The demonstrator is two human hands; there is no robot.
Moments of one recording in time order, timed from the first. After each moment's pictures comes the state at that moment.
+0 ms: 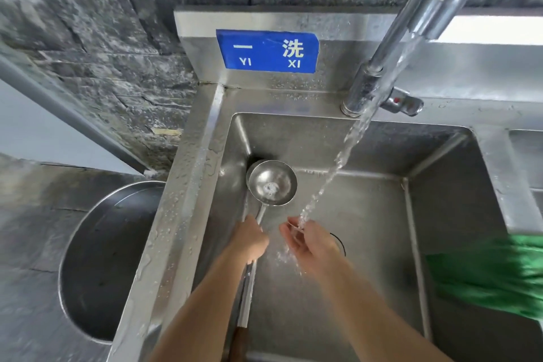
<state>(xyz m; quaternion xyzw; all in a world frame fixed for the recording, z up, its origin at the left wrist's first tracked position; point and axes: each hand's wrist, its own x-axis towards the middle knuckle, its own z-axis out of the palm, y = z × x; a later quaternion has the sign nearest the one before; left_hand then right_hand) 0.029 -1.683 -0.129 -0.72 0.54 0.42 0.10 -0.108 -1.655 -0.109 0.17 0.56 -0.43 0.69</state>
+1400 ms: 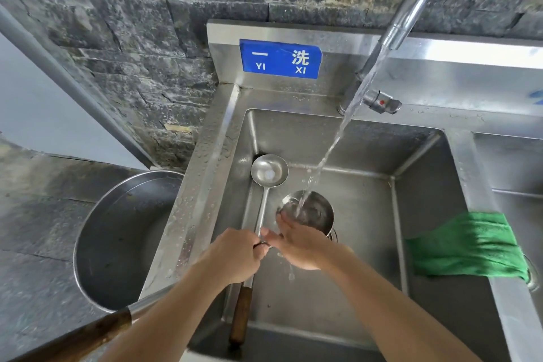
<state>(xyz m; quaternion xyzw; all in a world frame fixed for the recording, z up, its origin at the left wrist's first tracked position) 0.076 -1.589 -0.023 -0.58 0.74 0.32 0.14 -0.103 -1.595 -0.062 -0.66 0.58 0.12 0.47</state>
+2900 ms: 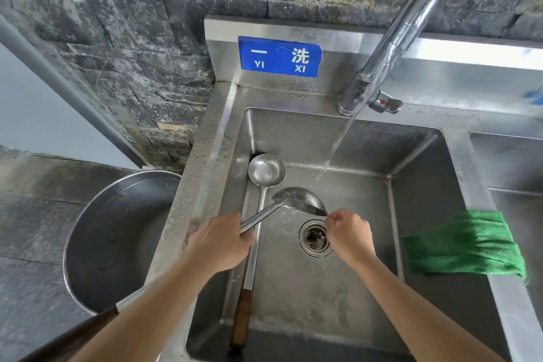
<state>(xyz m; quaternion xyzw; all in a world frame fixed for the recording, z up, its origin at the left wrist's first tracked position) 0.089 -1.608 0.006 -0.66 0.68 0.29 0.12 -0.162 -1.586 -0.079 -0.45 0.82 -0.14 0.34</state>
